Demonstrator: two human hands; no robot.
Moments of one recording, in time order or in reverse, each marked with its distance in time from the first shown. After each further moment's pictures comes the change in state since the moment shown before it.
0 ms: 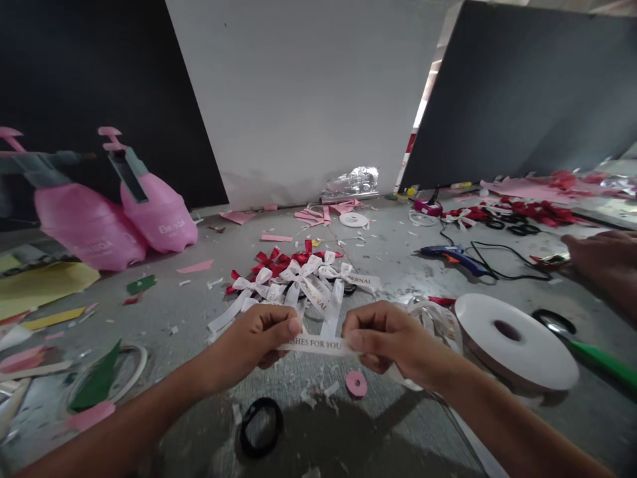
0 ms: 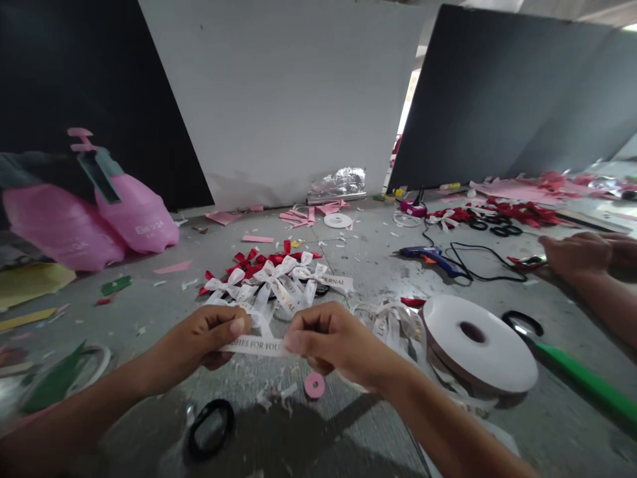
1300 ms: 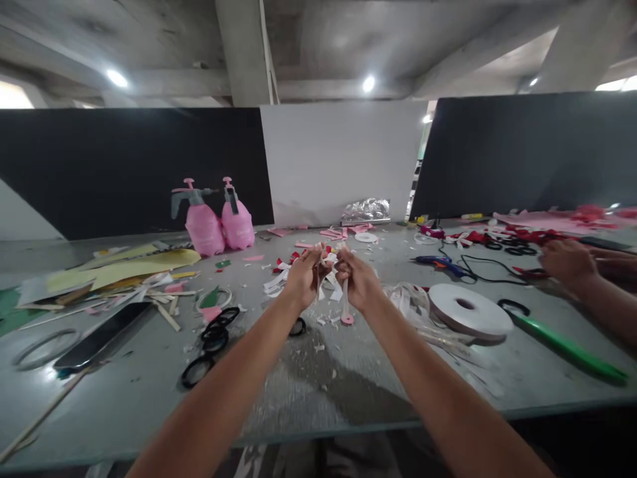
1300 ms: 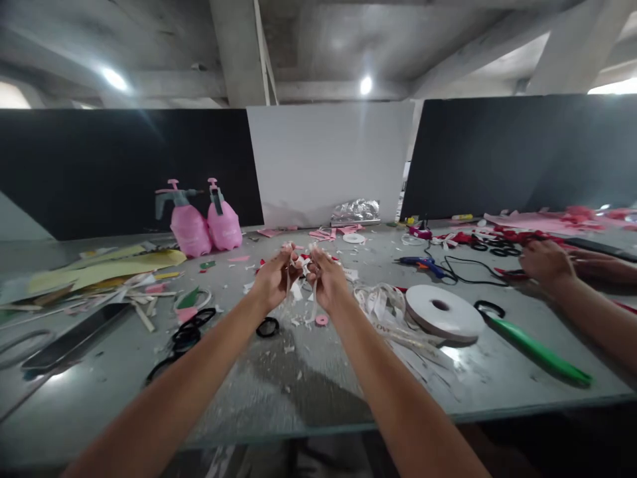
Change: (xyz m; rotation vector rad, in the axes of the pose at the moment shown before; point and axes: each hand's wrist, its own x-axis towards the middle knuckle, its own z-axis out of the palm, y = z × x) left_hand -0.006 0.023 0.085 -0.820 0.443 0.504; right_hand 0.013 -0.001 0.062 0.677 0.335 -0.454
